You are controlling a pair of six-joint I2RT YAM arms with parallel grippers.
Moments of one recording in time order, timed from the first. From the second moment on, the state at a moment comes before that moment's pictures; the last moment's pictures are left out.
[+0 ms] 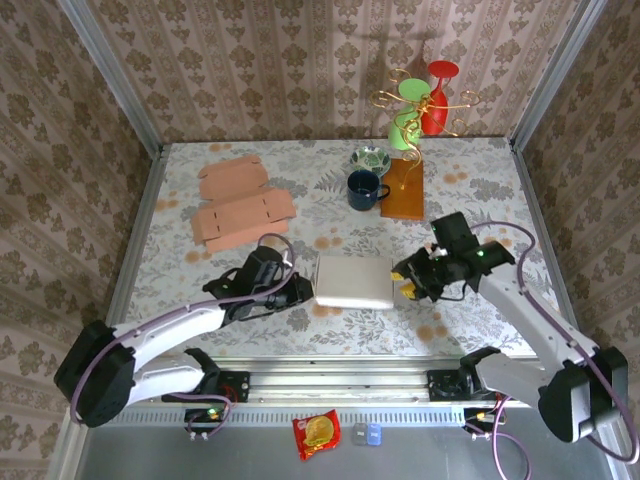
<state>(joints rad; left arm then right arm) -0.79 1.15 0.52 -0.16 0.33 -0.97 0.29 1.06 0.82 -0.90 -0.51 1.21</state>
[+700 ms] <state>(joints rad) -0.70 1.54 0.82 -0.44 0.42 -0.78 0.23 1.06 0.82 -0.95 -0.56 0.93</state>
